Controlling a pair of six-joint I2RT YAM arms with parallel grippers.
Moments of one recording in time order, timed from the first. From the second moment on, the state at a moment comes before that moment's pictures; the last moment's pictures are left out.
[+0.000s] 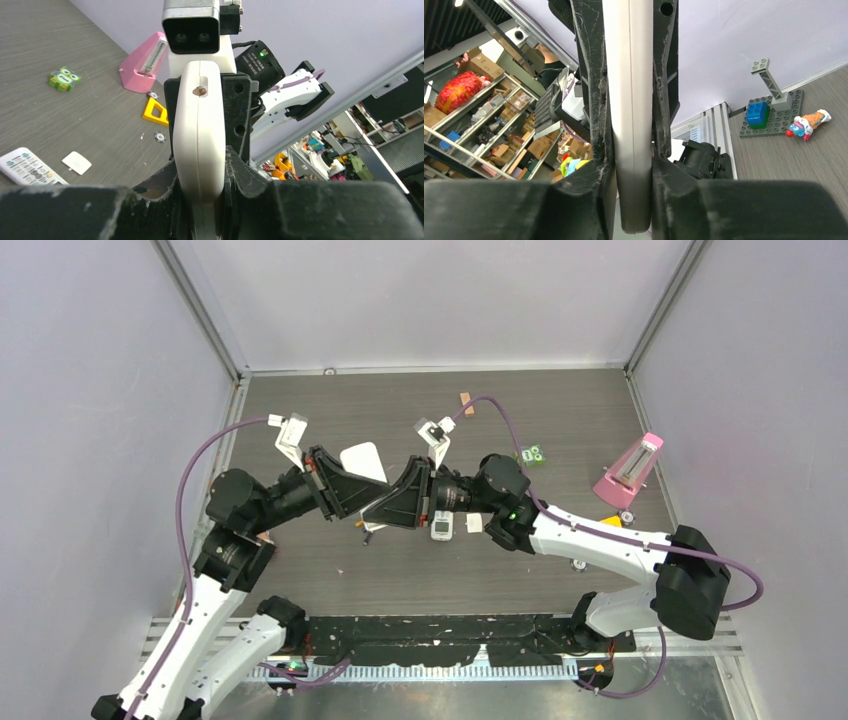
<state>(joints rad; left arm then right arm) -0.44 0.68 0.86 0.02 0.72 -0.83 0.98 1.34 0.92 0.75 -0.61 0.92</state>
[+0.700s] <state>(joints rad) -0.44 0.57 0.95 -0.49 0.17 -0.45 0.98 1.27 0.93 0.20 -0.21 0.59</state>
